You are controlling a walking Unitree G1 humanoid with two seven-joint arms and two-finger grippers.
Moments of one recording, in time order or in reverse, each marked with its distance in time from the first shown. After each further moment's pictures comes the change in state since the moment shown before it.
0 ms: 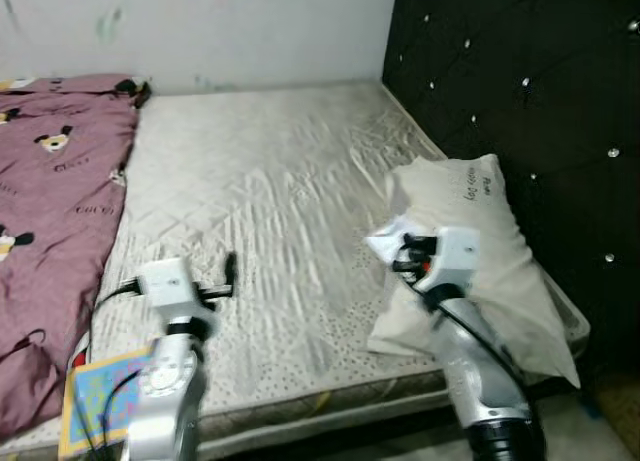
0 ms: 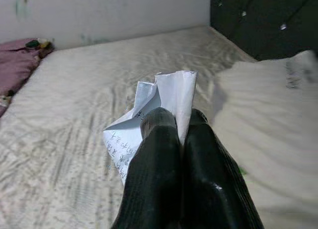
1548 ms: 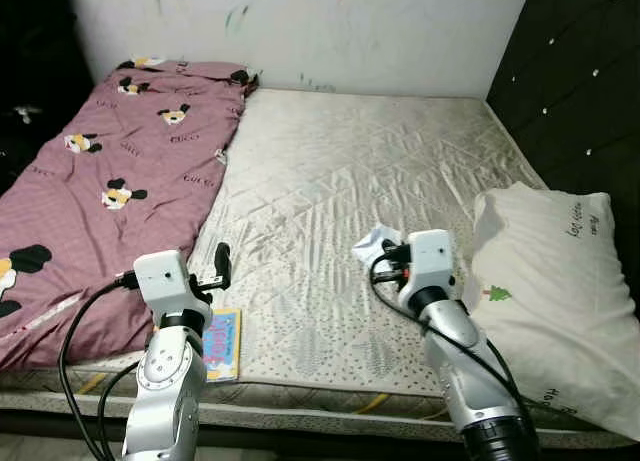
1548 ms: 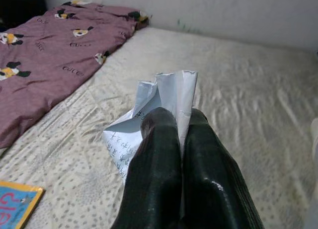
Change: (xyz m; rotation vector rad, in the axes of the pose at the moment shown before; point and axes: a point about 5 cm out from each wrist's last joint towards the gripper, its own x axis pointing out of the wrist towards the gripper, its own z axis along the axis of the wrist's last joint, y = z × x) left arm 0.006 0.006 0.007 0.015 -0.042 0.050; right arm 0.001 0.019 -0.008 -0.199 0.015 0.102
